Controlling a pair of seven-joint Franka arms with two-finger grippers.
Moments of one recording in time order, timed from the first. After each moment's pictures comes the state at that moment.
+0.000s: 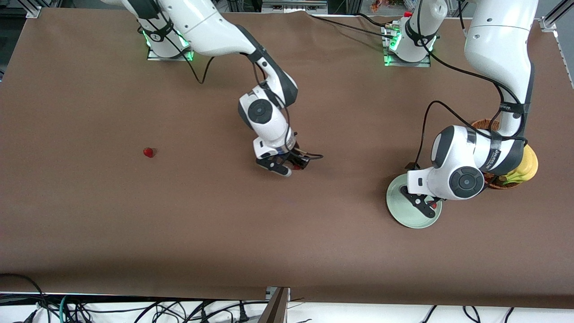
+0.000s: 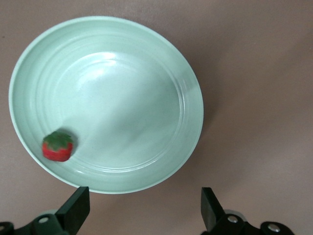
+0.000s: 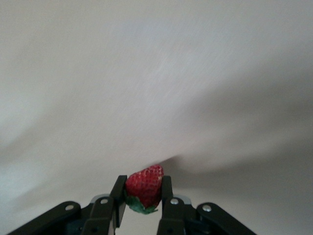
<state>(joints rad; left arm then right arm) -0.13 0.64 -0.03 -1.54 0.12 1.90 0.56 0.82 0.90 -0.01 -1.43 0.27 2.66 1.10</state>
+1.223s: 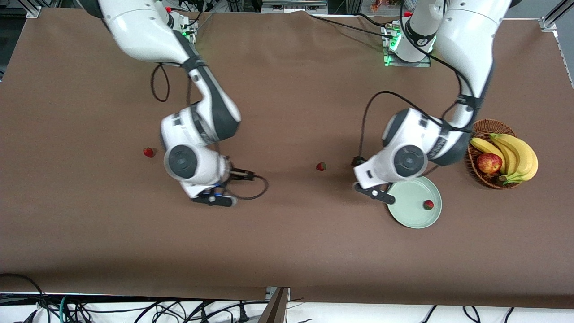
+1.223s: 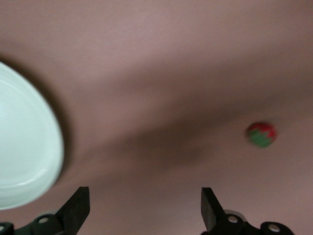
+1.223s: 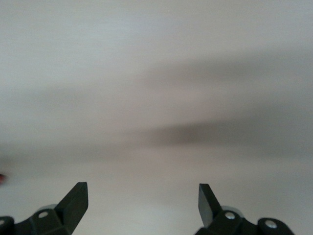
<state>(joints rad) -0.24 0.63 -0.21 -1.56 0.06 1.98 -0.18 0.45 0.75 -0.07 -1.24 0.22 1.82 0.44</state>
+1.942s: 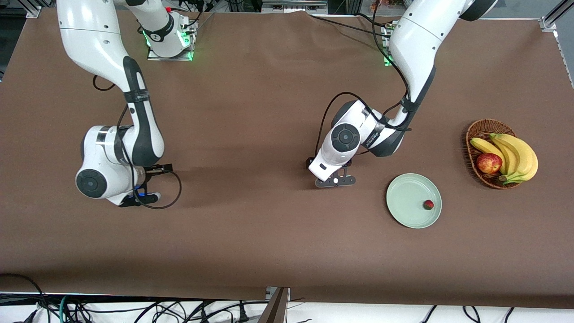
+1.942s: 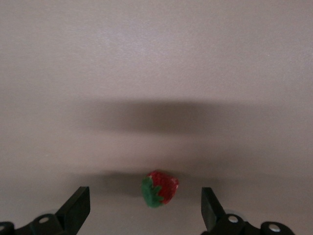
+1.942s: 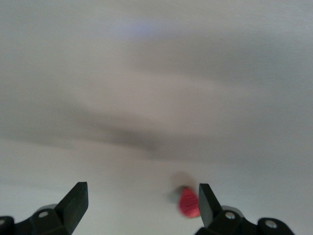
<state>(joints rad) -0.40 0.73 -0.21 -1.60 0.06 2.26 -0.70 0.42 0.69 -0.40 -1.61 0.21 1.88 -0.24</state>
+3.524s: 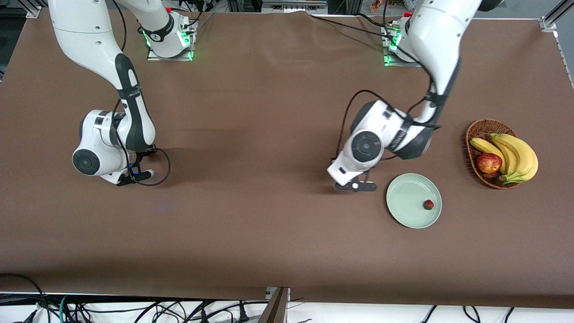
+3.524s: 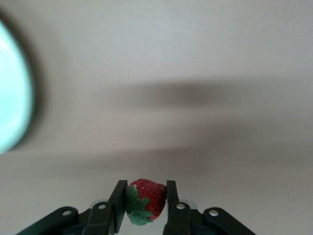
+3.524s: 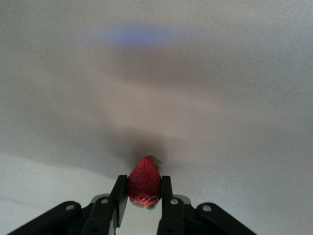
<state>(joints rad) -0.31 0.62 -0.16 -1.55 0.08 1.93 -0.37 0.43 0.61 -0.44 -1.91 0.21 2.04 -0.41</state>
